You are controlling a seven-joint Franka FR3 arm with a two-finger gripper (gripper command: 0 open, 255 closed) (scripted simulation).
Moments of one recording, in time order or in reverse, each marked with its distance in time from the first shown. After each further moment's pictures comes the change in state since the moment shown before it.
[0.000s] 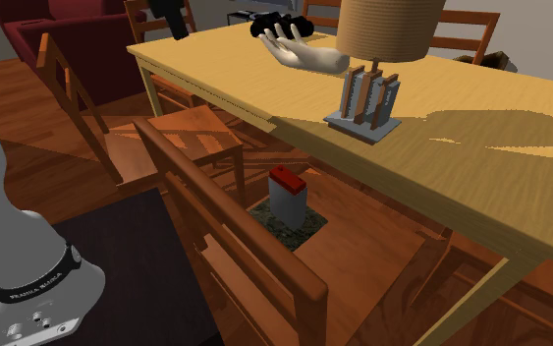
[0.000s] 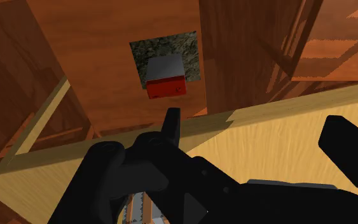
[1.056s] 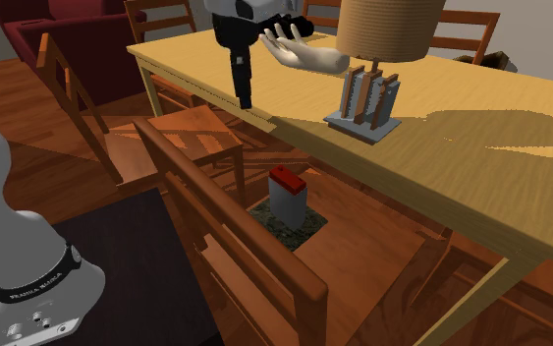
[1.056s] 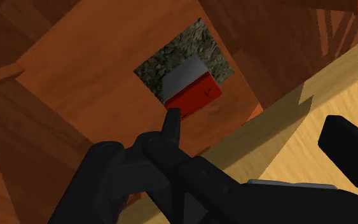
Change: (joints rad) arm -0.102 0.417 0.082 -0.015 0.063 0.333 0.385
